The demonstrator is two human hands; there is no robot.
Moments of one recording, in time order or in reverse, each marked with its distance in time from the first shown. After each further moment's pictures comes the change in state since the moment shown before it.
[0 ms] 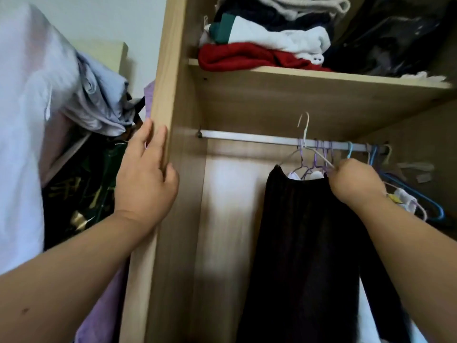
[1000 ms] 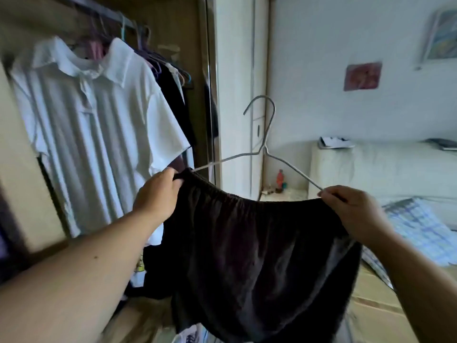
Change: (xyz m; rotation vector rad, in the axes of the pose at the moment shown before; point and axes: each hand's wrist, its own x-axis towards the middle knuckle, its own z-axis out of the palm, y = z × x) left_hand -0.251 0.073 0.065 -1.015 -1.067 0.243; right_hand -0.511 -0.020 -0.137 -0.353 0.214 0.701
